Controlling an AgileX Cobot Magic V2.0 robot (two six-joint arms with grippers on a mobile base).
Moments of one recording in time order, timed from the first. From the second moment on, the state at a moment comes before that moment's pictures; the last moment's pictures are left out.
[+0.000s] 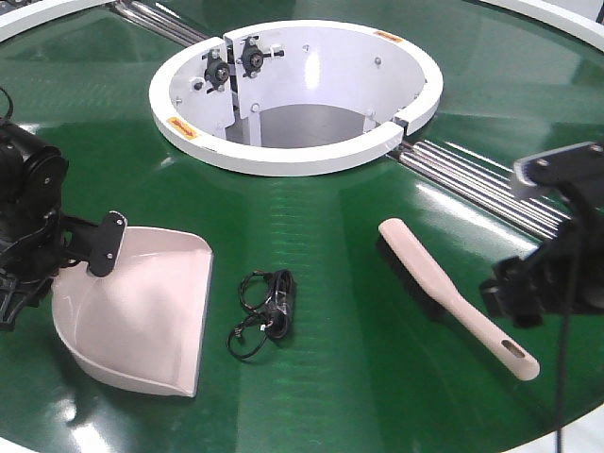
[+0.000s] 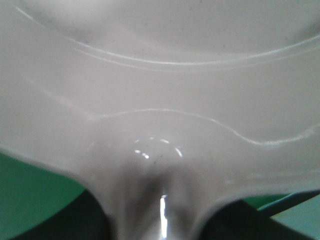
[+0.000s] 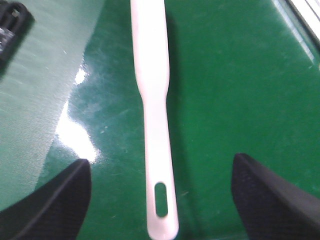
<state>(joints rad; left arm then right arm) -0.18 1.80 -1.26 0.40 1.10 1.19 0.27 1.17 -0.94 -0.07 0.88 -0.02</state>
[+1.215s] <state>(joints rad) -0.18 1.80 -1.26 0.40 1.10 1.19 0.27 1.88 -1.25 -0.07 1.10 -0.06</state>
